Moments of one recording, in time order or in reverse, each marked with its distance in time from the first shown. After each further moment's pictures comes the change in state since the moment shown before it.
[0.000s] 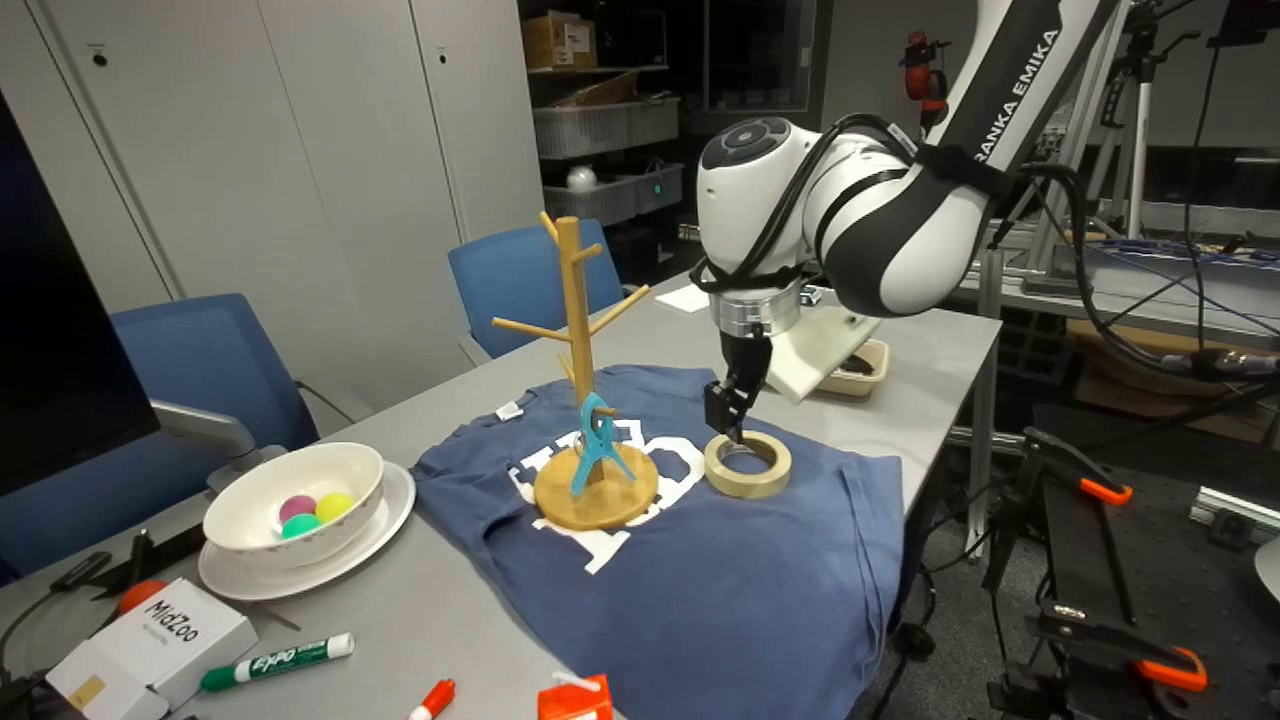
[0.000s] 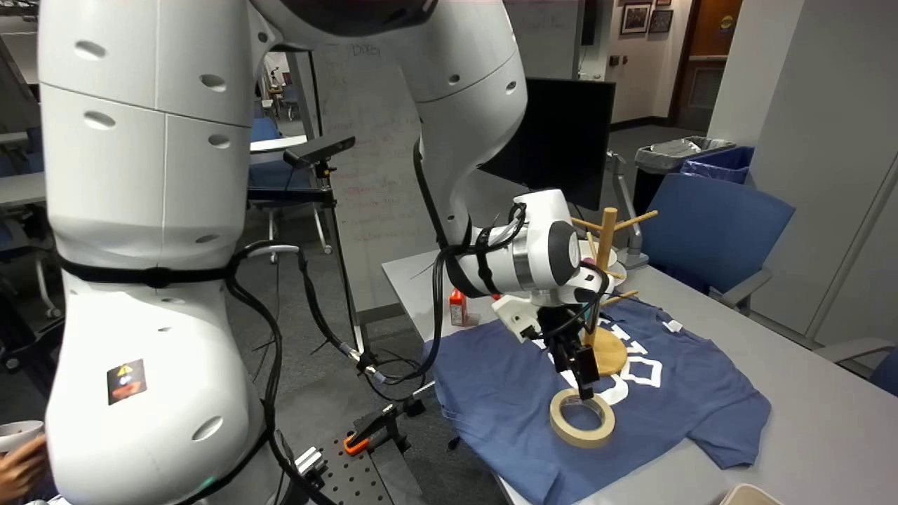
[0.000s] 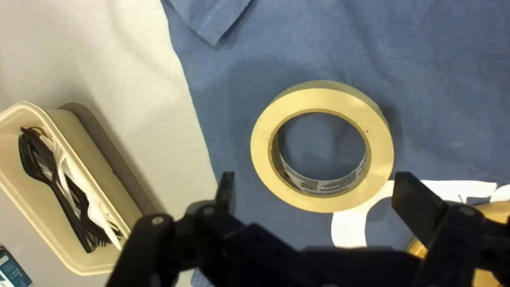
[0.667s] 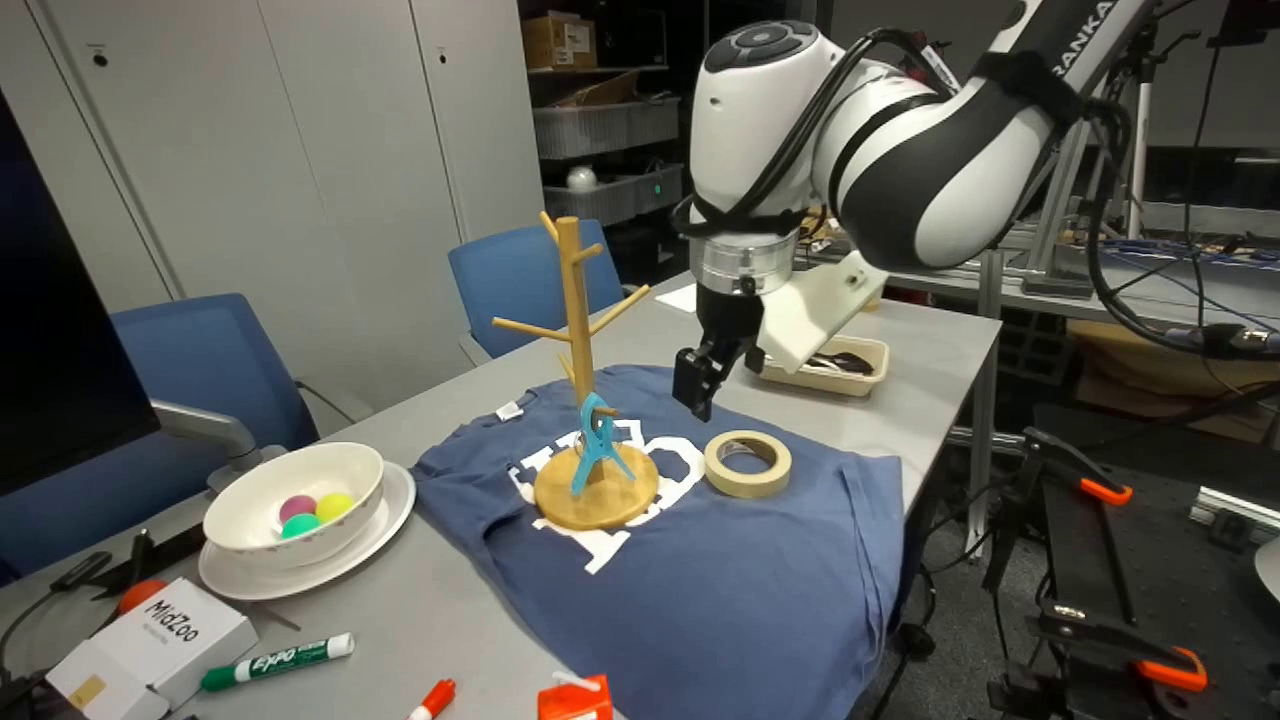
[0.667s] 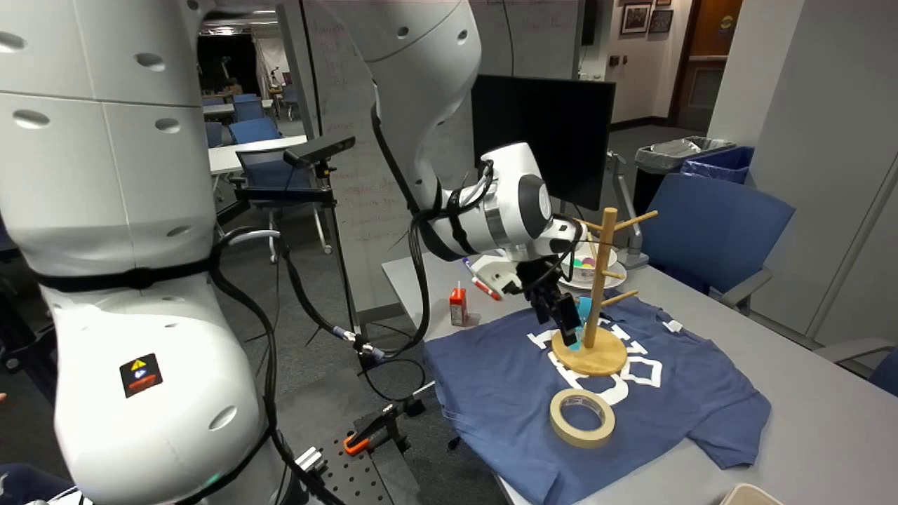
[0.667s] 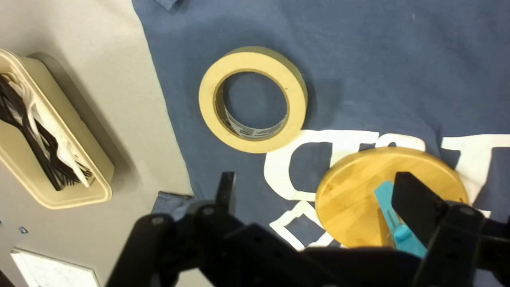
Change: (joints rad) arm 0.073 -0.160 0.038 -0.047 0.017 0.000 -0.021
